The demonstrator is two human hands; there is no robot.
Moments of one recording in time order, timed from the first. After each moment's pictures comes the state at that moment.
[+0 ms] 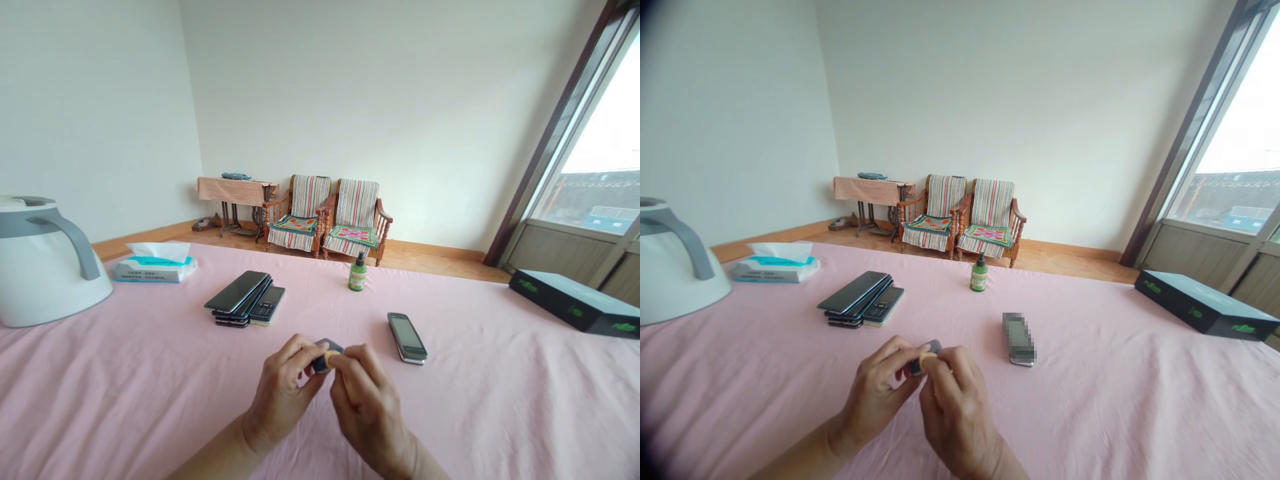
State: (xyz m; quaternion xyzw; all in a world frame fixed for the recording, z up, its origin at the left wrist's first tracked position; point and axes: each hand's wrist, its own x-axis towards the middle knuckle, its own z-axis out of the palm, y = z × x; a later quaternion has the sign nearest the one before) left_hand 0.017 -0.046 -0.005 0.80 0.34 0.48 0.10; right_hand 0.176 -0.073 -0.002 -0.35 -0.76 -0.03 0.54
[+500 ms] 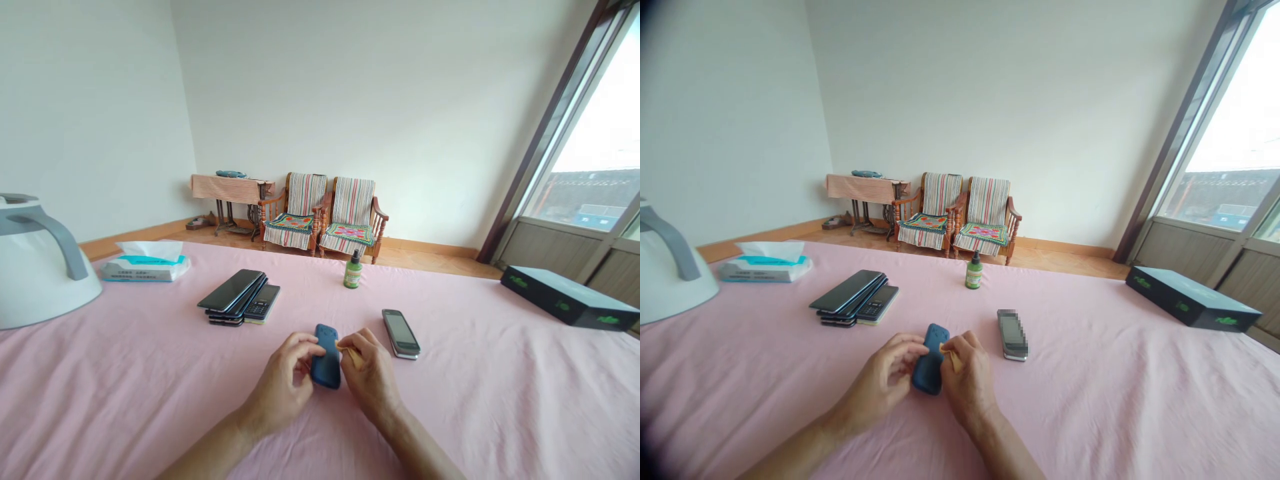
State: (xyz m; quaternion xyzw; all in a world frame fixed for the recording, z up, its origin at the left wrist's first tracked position) left_hand 0.017 -0.038 -0.014 0.77 0.36 0.42 0.32; right_hand 0.192 -0.043 -0.018 -0.53 -0.67 0.13 0.50
